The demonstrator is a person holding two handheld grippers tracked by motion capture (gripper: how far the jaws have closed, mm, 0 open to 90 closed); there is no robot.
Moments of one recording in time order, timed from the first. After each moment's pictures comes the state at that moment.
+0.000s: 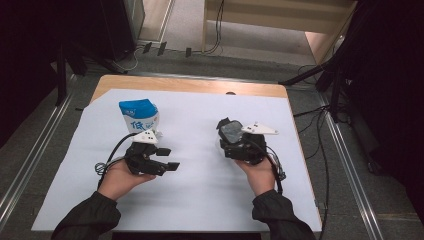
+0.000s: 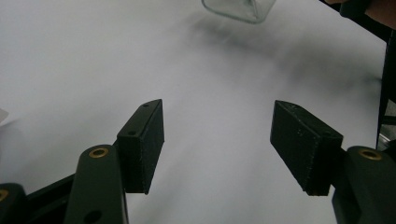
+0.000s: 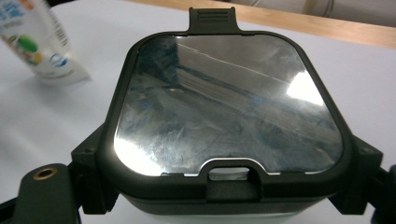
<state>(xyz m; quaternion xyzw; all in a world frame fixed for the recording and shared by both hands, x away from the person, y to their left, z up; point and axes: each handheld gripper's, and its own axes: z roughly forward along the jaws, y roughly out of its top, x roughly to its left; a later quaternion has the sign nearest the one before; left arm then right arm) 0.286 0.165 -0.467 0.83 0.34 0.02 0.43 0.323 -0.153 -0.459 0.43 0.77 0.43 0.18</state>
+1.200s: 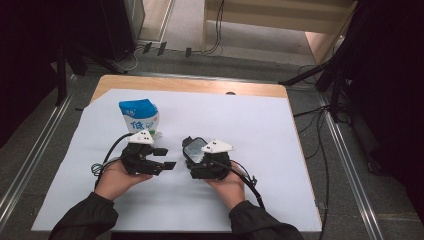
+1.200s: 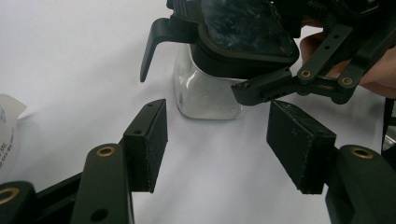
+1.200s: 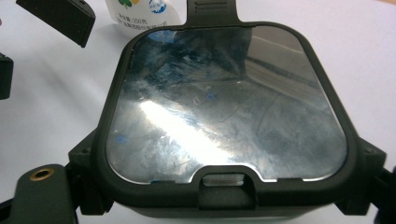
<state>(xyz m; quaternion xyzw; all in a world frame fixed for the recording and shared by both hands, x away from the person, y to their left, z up) 0.283 0.174 -0.468 0.83 0.34 0.03 0.44 0.297 -0.076 -0.502 0.35 0.82 0.43 0.15</state>
